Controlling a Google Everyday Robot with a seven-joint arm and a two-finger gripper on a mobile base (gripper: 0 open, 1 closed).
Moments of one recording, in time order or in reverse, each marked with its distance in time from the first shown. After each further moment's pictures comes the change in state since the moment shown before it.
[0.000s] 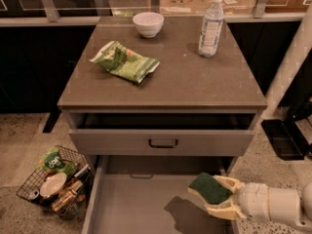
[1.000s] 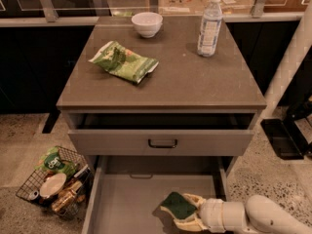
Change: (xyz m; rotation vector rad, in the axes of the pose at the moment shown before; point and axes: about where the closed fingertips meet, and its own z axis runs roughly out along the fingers) arm 0.095 0.021 0.136 -0.106 -0.013 0.021
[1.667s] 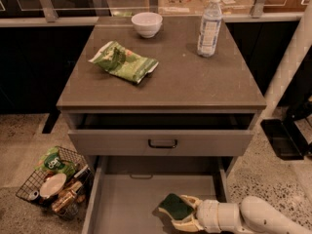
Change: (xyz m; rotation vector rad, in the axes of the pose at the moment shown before) arm 0.018 -0.006 0.020 -0.007 0.006 -0.004
